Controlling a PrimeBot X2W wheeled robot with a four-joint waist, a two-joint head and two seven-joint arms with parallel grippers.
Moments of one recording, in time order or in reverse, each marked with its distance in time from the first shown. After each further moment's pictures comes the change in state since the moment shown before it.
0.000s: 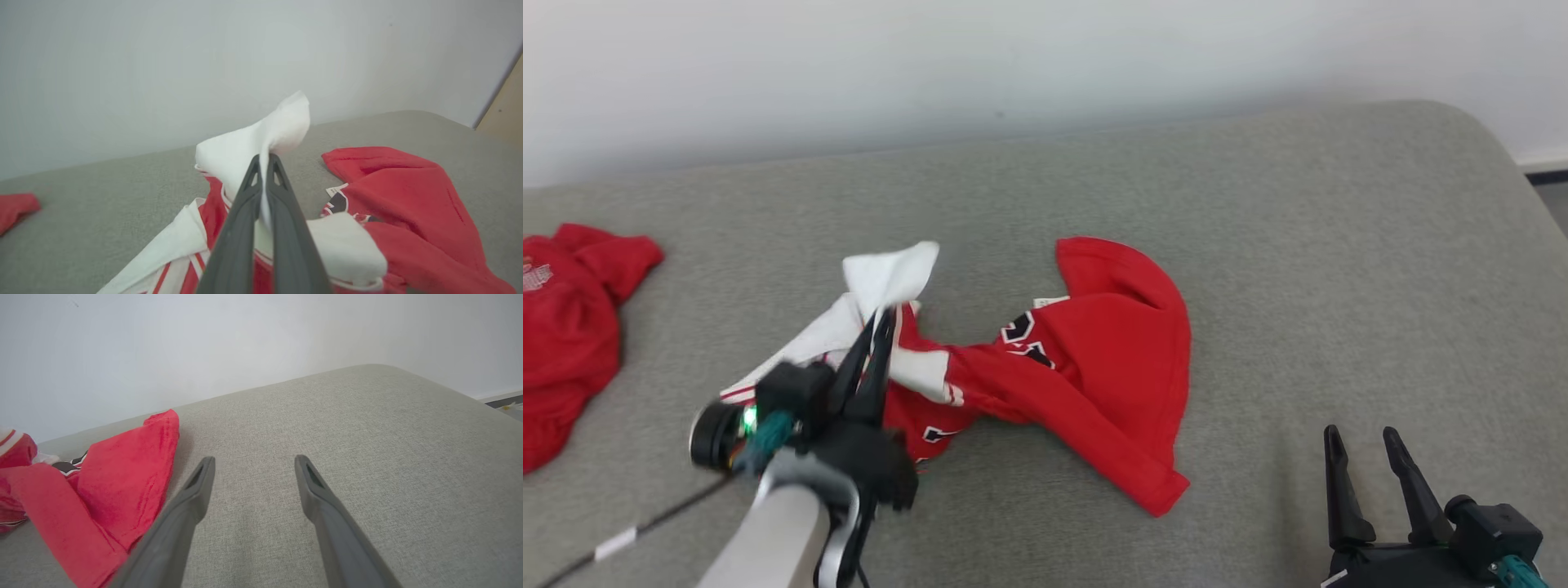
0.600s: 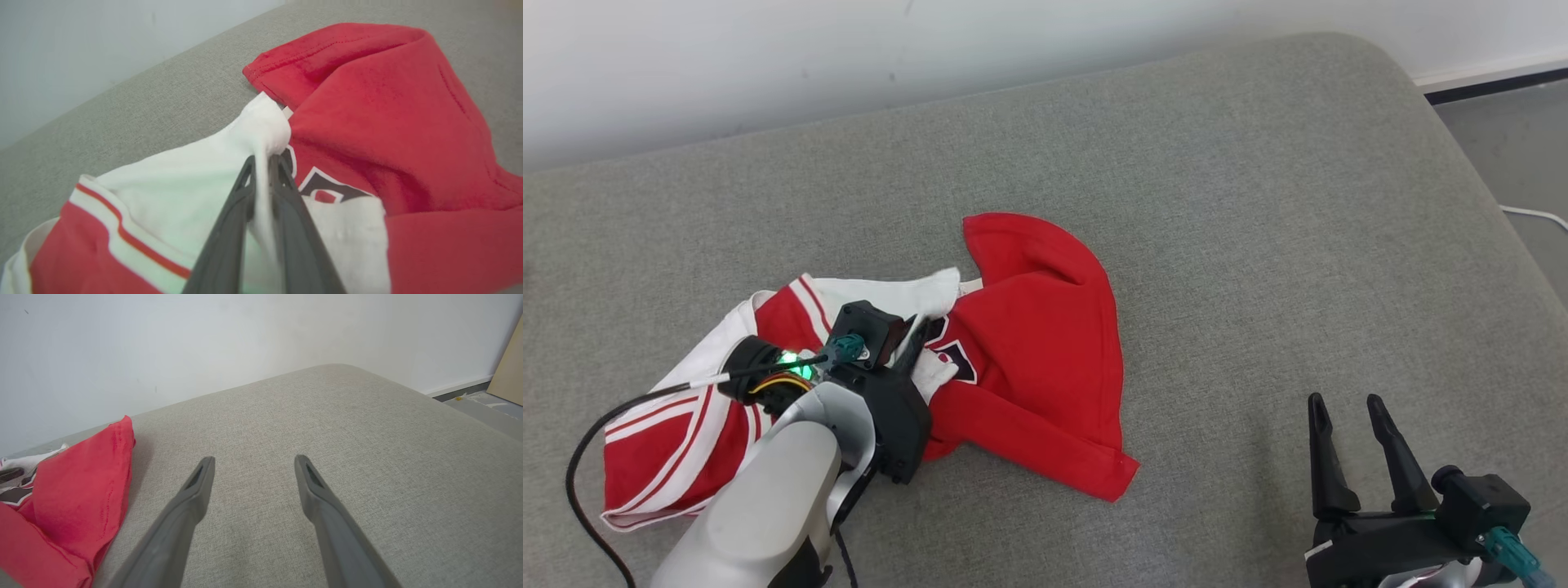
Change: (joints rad) left arm -0.161 0.000 -0.122 0.203 0.087 -0.134 0.263; right arm -0.059 0.016 0.019 0.000 0.007 0.000 0.000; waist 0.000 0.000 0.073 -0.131
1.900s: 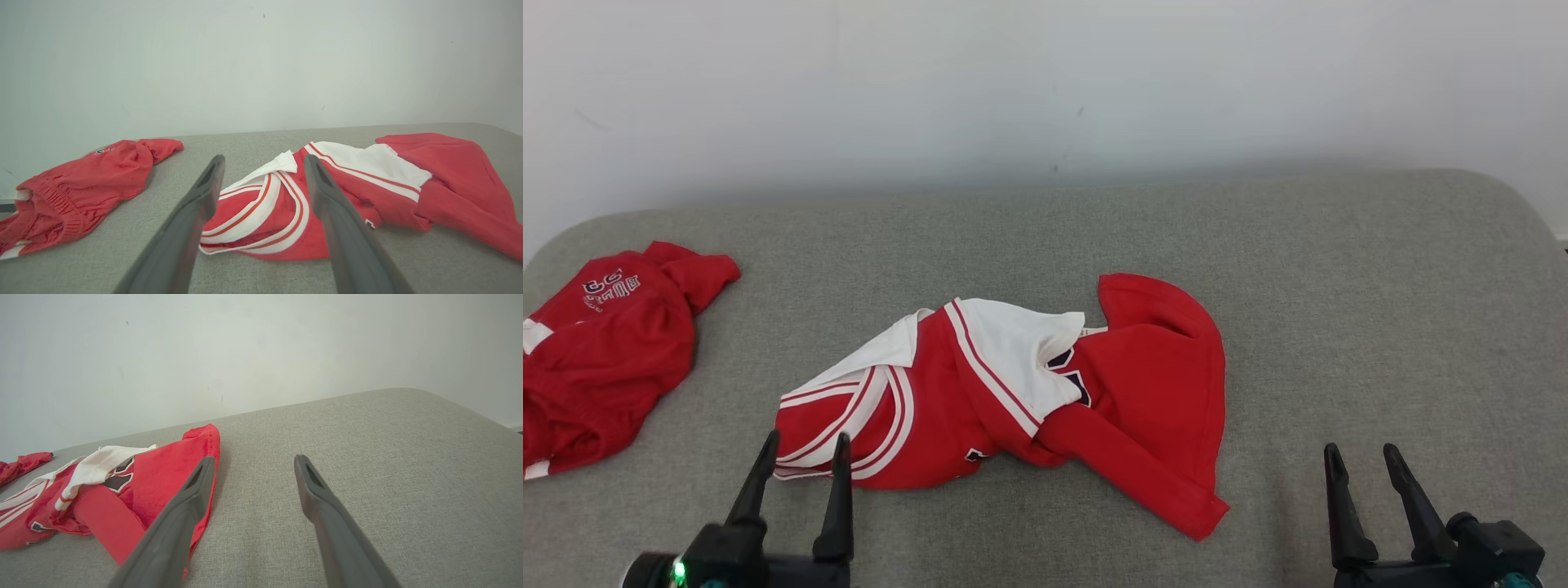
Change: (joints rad) left arm 0.675 -0.145 0.591 -0.553 0.270 0.023 -0.274; right arm 0.104 -0.044 0.000 -0.026 0.000 0.000 0.000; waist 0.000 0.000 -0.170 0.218
